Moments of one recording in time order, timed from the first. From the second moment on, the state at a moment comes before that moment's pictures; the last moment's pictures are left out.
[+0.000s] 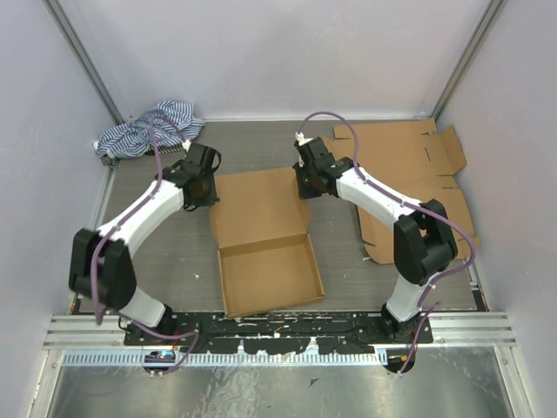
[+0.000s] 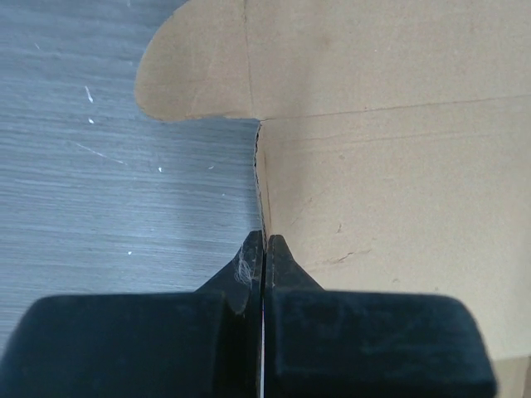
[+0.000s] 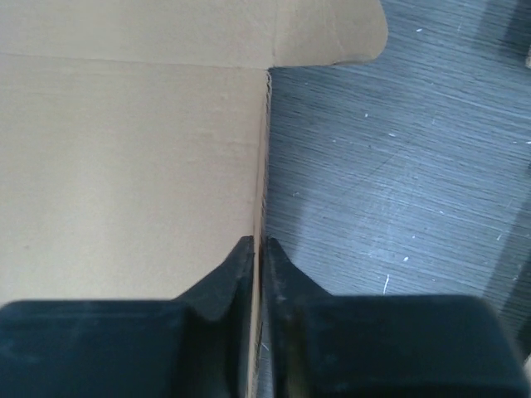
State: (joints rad) left arm -0.39 1.59 1.21 -0.69 -0.20 -0.49; right arm 0.55 1.74 1.36 -0.53 0.03 0.29
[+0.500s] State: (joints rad) left arm -0.42 1.02 0.81 -0.14 -0.08 -0.25; right arm 0.52 1.66 1.37 -0.60 0.02 0.26
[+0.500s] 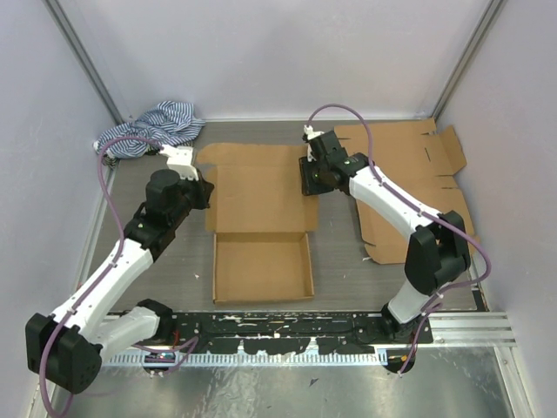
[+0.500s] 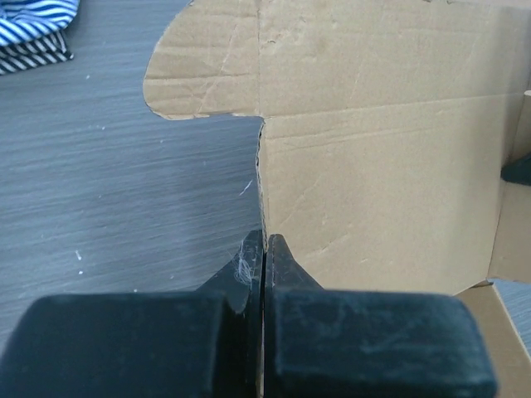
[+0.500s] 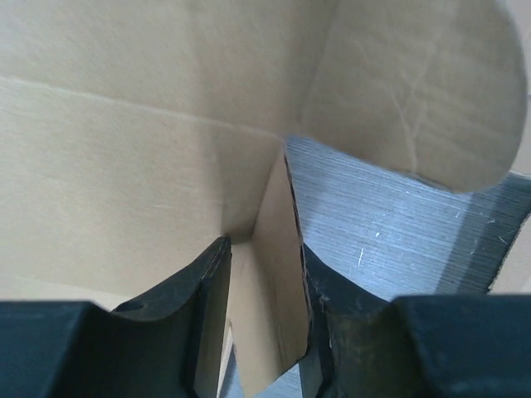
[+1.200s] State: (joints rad) left arm -0.46 0.96 0.76 -0.06 -0.06 -0.19; right arm 0.50 1.55 1.39 -0.62 0.06 0.24
